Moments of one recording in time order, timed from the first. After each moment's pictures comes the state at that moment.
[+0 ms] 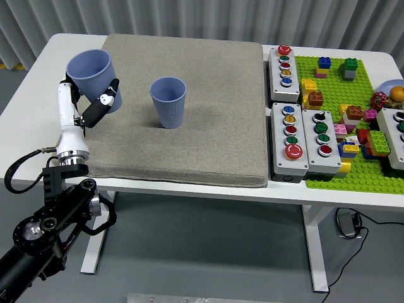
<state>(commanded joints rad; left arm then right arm) -0.31 0.12 -1.11 -1.17 1.05 0.65 -0.49 0.21 -0.08 1.91 0.20 -1.28 -0.37 -0.33</state>
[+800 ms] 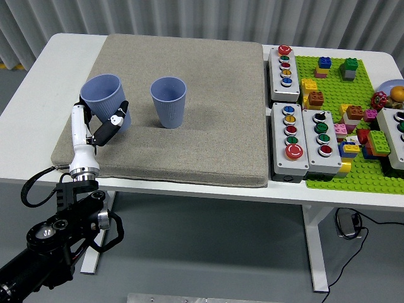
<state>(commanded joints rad) -0.36 0.11 -0.95 -0.94 0.82 0.65 -0.65 0.21 -0.08 1.91 0.20 -1.29 -0.38 -0.33</state>
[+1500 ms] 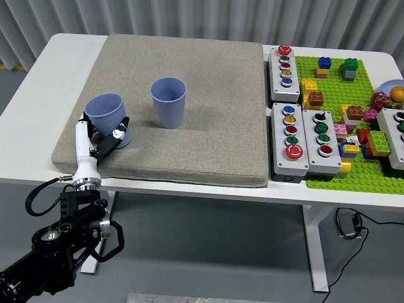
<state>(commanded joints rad) -0.37 0.10 -0.89 -0.86 0.77 0.65 -0.65 0.21 -0.07 1.92 0.20 -1.31 -0.37 -0.34</state>
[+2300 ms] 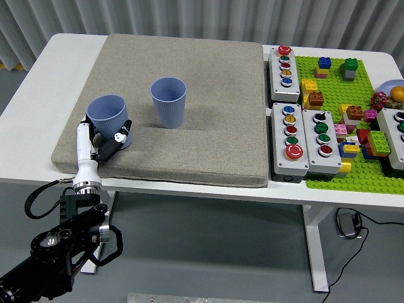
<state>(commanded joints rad) -0.34 0.10 -0.91 -0.88 0.84 0.65 -0.65 0.22 -0.08 1.92 0.20 -1.31 -0.37 -0.34</state>
